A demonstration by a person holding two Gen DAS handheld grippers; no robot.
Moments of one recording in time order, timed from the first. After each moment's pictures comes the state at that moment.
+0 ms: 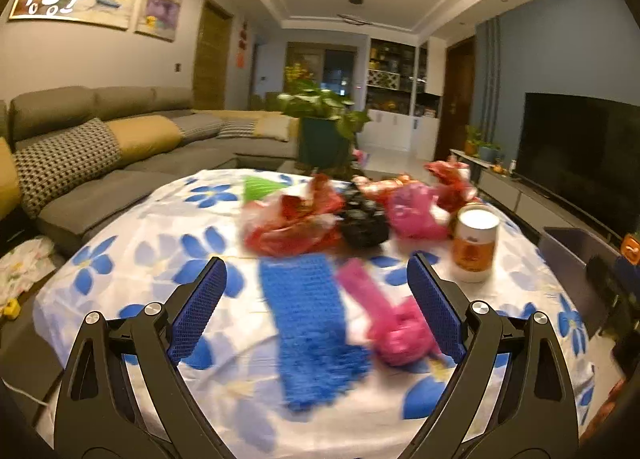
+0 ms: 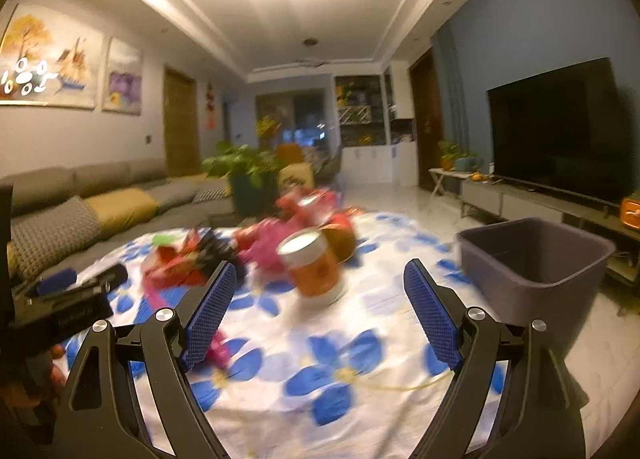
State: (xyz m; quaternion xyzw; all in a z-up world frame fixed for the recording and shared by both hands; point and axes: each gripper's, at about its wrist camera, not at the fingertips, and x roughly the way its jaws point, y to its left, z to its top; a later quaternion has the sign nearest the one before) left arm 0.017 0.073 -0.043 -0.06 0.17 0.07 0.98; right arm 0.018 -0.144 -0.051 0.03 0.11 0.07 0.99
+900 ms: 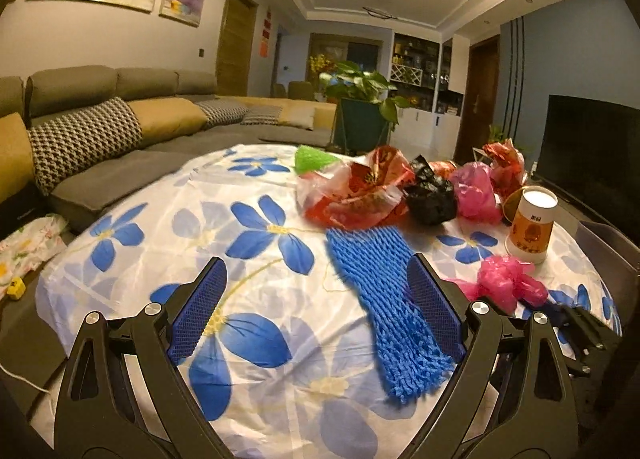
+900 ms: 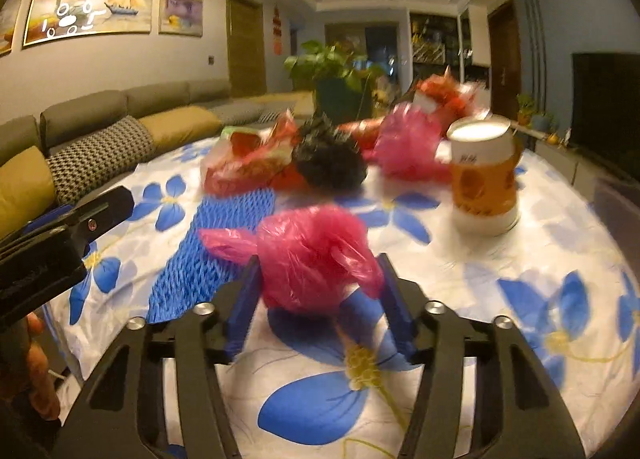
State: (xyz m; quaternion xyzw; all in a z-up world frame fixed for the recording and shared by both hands) left arm 0.024 0.125 -0.084 -0.08 0.19 0.10 0.97; right arm 0.087 -0.049 -0.121 0.00 0.24 0.19 0.95
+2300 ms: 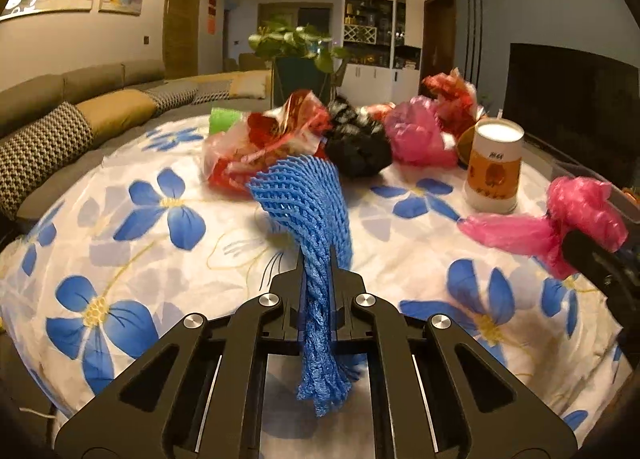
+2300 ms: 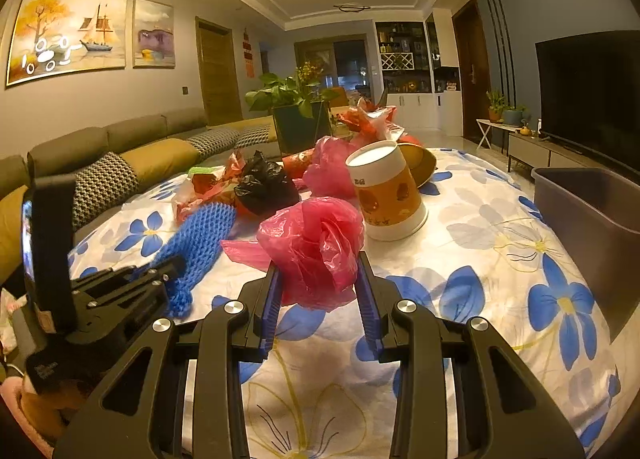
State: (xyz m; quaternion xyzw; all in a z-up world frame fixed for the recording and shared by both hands) left arm 0.059 0.060 -0.097 -0.02 0.24 0.02 0.97; right arm 0.048 -0.129 -0.085 0.04 0.20 0.14 0.97
